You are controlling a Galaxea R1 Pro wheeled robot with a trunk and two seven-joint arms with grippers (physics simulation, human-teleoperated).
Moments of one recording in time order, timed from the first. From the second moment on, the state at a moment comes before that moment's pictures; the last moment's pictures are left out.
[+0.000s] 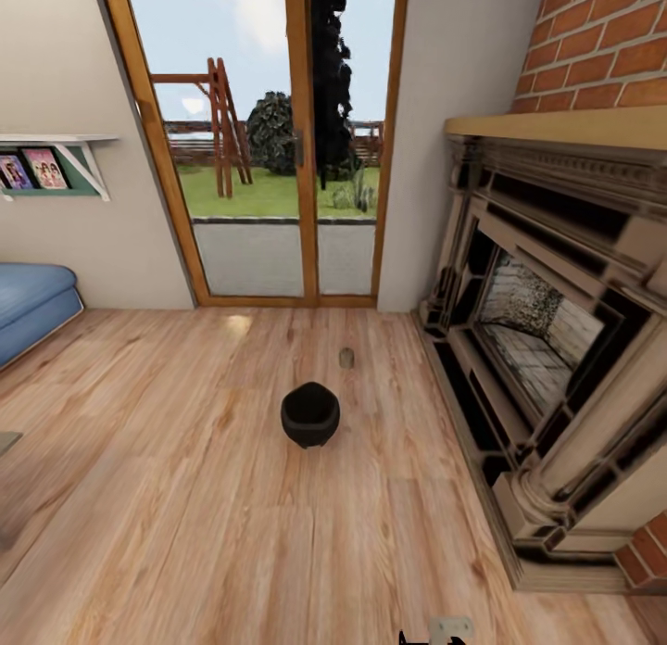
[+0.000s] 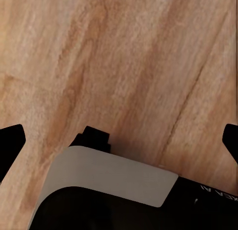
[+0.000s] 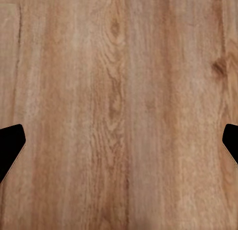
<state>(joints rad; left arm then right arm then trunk) -0.19 -0.01 -0.18 -0.16 0.53 -0.24 0.05 -0.44 0.13 0.52 0.04 -0.47 -0.42 -0.16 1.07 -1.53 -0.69</state>
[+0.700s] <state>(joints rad) -0.19 -0.01 -0.18 -0.16 0.53 -0.24 0.05 -0.44 0.13 0.52 0.04 -0.47 -0.42 -0.16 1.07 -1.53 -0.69</state>
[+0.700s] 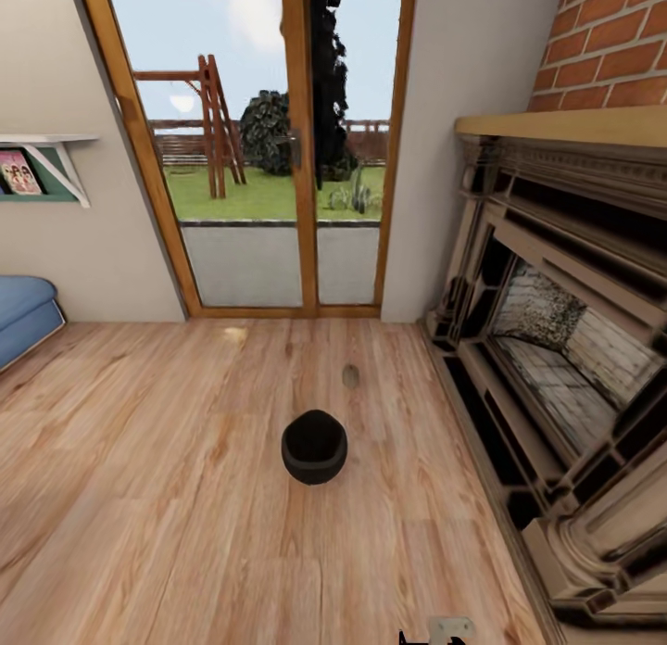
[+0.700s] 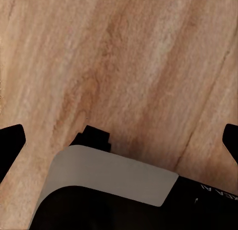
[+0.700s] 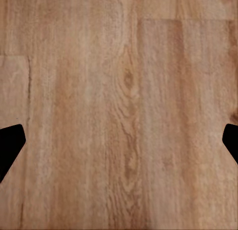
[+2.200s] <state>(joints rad) -0.19 -0.01 -0.18 -0.16 0.53 -0.24 0.05 -0.44 0.13 0.52 0.04 -0.47 -0.42 -0.16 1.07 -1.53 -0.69</state>
